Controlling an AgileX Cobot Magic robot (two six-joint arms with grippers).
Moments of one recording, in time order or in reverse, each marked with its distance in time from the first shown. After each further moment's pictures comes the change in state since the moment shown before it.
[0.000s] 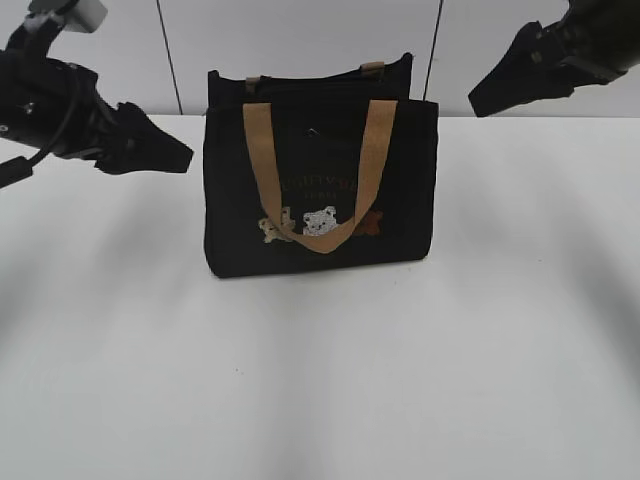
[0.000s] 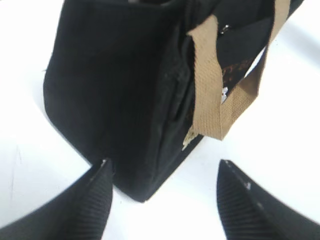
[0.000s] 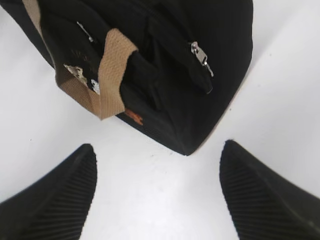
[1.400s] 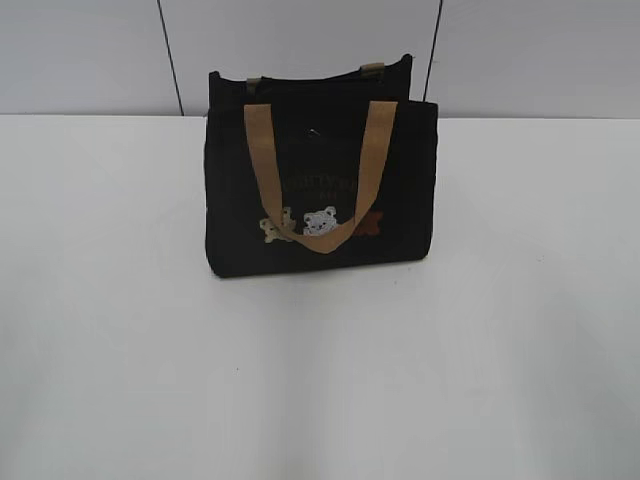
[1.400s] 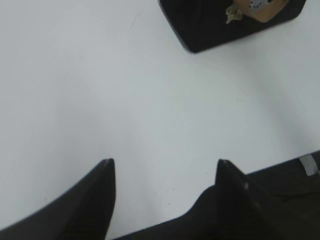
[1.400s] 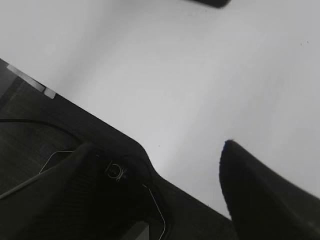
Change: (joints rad) left arm 0.000 -1.326 0.467 0.909 0.369 -1.135; right arm 0.199 -1.067 0.657 -0.393 0.155 0.582
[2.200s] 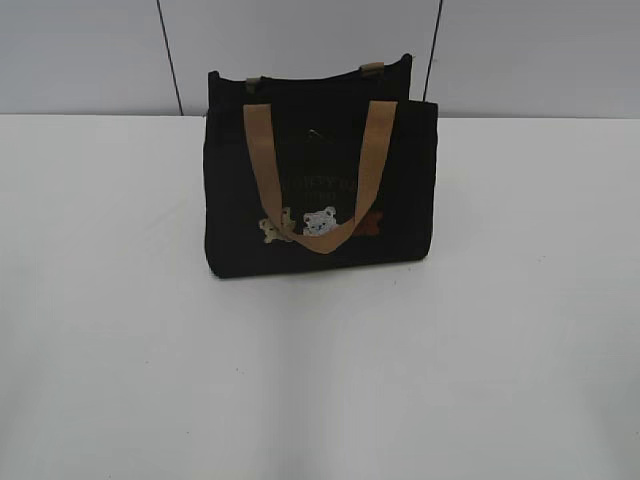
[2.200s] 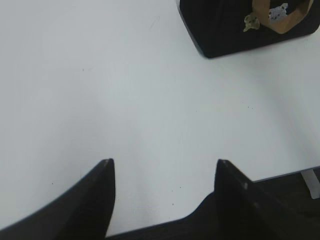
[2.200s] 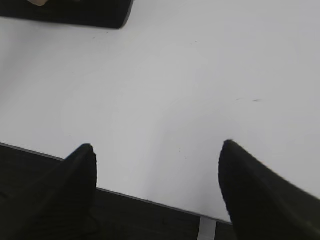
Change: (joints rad) left arm 0.003 -0.143 0.052 0.056 0.026 -0.113; right arm 0.000 -0.518 0.201 -0.308 0.025 0.282
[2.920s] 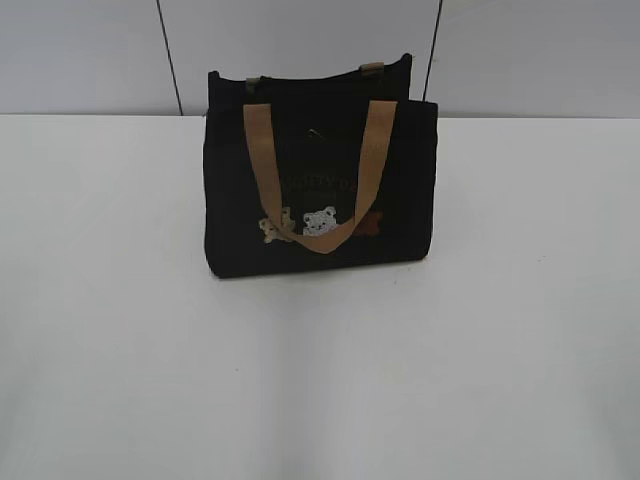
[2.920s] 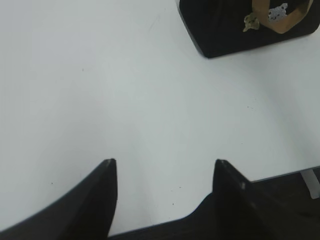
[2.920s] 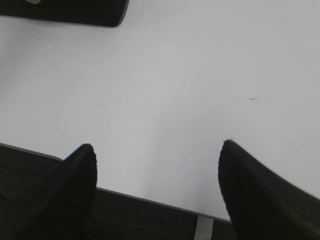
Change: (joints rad) left arm 0.000 0.000 0.000 0.000 0.000 -0.001; right arm 0.000 0.000 0.001 -0.012 0.004 0.003
